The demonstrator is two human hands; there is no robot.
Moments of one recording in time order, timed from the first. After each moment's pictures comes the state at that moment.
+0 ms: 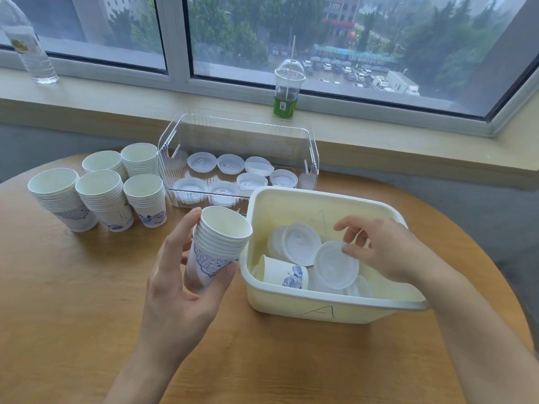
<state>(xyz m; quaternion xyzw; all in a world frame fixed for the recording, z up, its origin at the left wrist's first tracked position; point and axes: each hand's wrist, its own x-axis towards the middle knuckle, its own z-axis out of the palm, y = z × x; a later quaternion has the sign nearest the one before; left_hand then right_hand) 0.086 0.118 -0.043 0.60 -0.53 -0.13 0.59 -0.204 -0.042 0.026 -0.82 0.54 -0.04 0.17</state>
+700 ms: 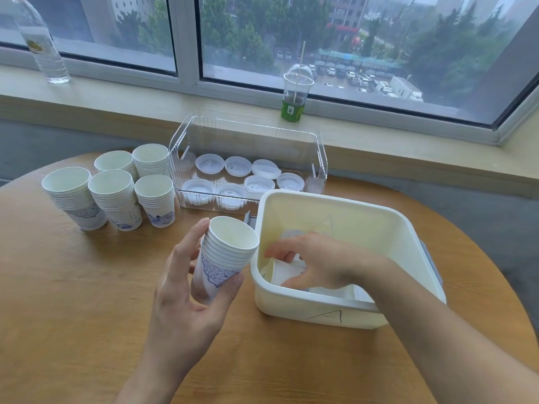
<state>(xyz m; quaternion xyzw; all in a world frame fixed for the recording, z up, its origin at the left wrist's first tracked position) 0.090 0.128 -0.052 0.61 -0.53 -0.14 0.58 -0.109 -0.035 0.011 -0.91 0.34 0.10 0.23</state>
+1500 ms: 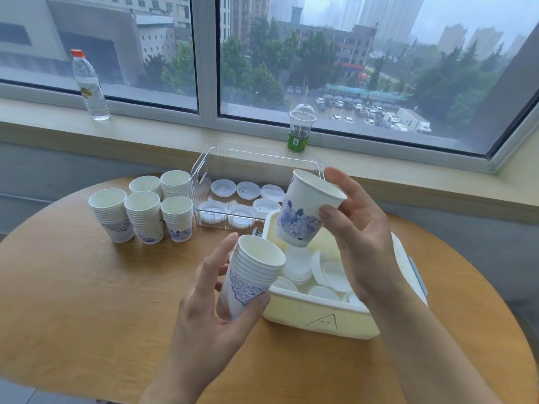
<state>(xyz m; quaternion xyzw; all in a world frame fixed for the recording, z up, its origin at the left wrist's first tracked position) 0.063 0.159 -0.016 0.58 -0.55 -0.14 0.59 -0.122 0.027 0.075 -0.61 0.24 -0.52 0.54</state>
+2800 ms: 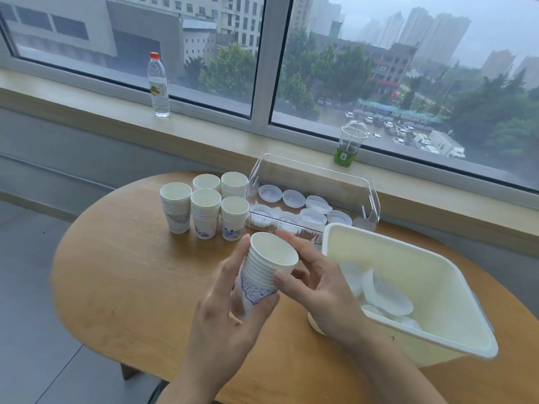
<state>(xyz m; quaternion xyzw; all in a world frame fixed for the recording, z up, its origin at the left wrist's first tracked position) 0.126 0.192 -0.023 0.59 -0.51 -0.14 0.61 -0.016 0.083 0.026 -0.74 0.29 -0.32 0.52</state>
